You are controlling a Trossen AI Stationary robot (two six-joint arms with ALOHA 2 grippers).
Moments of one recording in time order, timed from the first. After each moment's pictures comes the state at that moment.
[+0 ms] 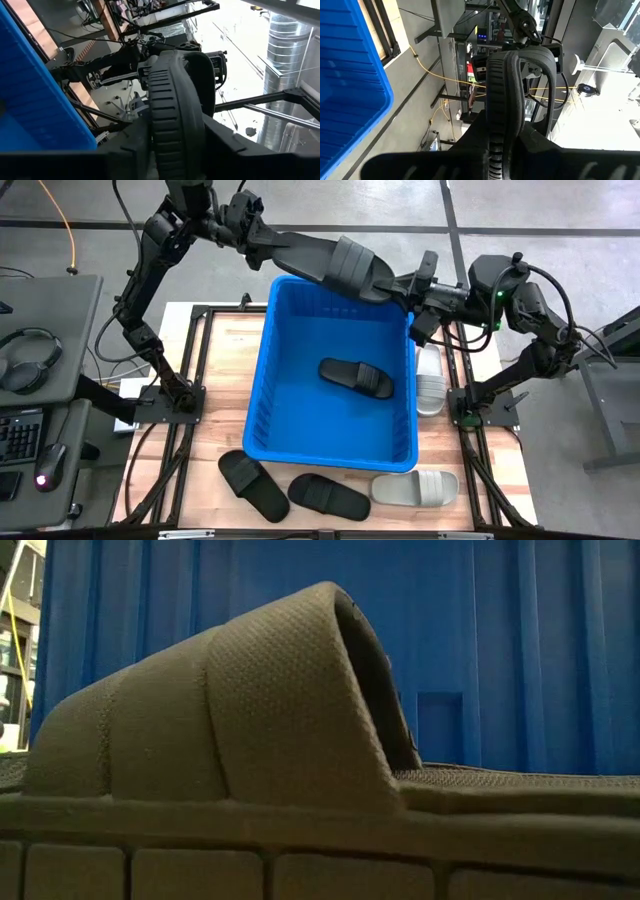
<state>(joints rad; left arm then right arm) 0.88 1.69 2.35 -0.79 1.02 -1.17 0.01 1.40 2.08 -0.80 0.36 -1.61</state>
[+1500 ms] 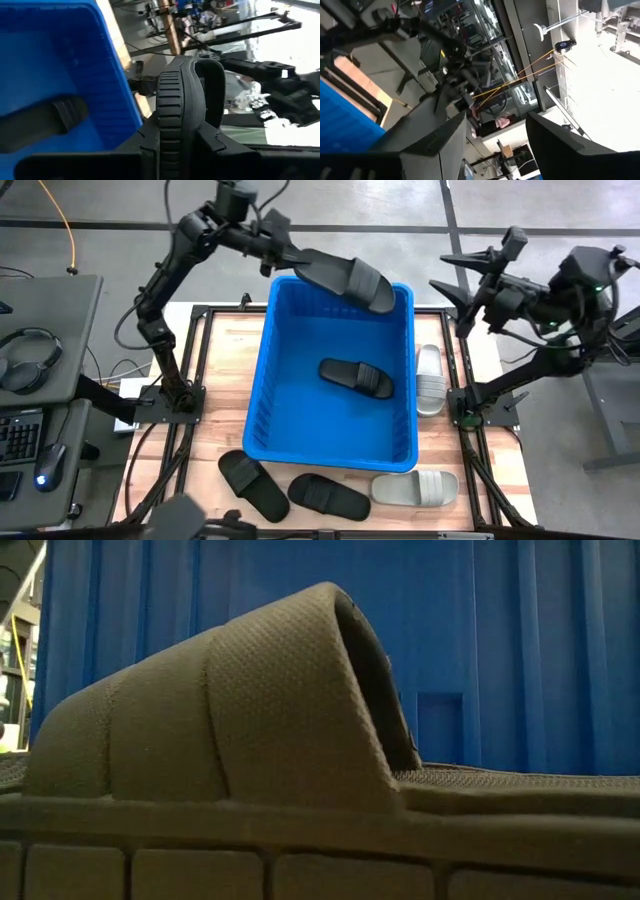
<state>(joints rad) 0.86 1.81 2.35 -1.05 0.77 -0.91 0.13 1.20 2.08 -0.77 0.46 -1.16</state>
